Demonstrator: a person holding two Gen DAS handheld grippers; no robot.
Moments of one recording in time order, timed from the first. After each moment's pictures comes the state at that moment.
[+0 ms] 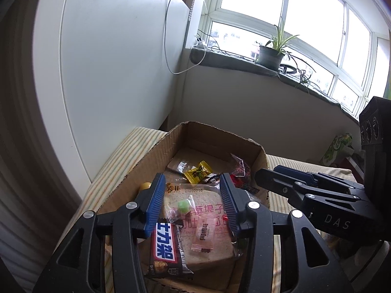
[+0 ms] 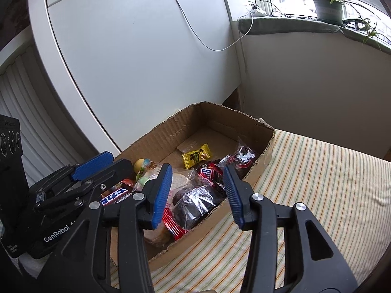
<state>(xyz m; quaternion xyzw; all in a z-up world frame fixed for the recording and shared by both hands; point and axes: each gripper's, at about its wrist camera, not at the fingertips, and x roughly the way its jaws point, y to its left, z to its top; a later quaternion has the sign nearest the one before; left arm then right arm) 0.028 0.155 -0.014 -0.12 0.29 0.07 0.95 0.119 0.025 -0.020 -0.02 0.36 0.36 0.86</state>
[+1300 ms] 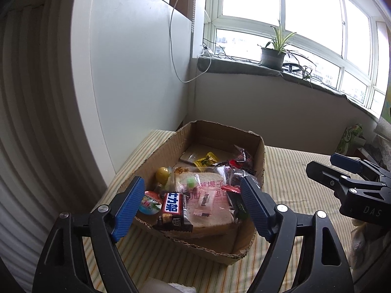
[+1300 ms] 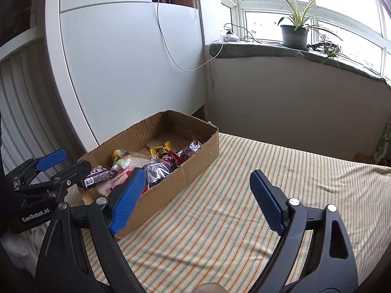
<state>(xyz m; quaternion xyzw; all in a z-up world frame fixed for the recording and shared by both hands) -0.019 0.123 -0.006 -0.07 0.28 0.12 0.95 0.065 -0.036 0.000 -0.05 0.30 0.28 0.91</state>
